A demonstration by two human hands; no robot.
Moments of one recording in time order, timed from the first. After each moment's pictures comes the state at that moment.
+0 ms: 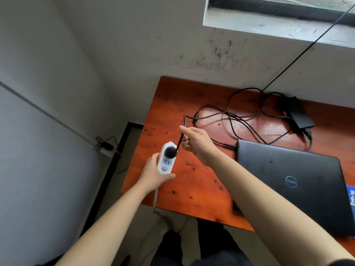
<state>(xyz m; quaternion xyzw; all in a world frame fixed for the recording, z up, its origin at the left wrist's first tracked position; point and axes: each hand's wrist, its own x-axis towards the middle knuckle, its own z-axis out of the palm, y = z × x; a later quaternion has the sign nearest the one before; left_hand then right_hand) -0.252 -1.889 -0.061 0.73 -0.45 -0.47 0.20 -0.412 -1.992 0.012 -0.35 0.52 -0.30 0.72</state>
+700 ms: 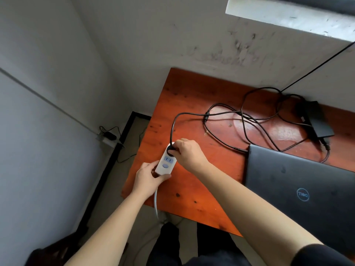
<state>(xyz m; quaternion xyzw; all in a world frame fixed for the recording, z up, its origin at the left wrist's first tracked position) -0.226 -1.873 -0.099 0.79 -0.44 -0.38 0.19 -0.377 -1.990 -0.053 -0.81 0.49 -0.08 0.32</state>
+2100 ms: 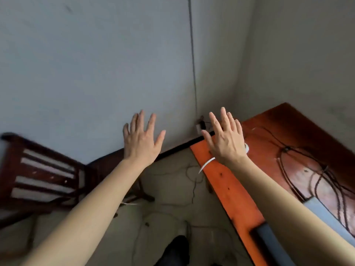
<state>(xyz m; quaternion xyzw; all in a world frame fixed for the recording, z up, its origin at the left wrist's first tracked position) -0.276 -1.652 0.136 0.95 -0.27 0.13 0.00 -0.391 -1.886 0.093 -0.96 0.17 -0.15 0.15</state>
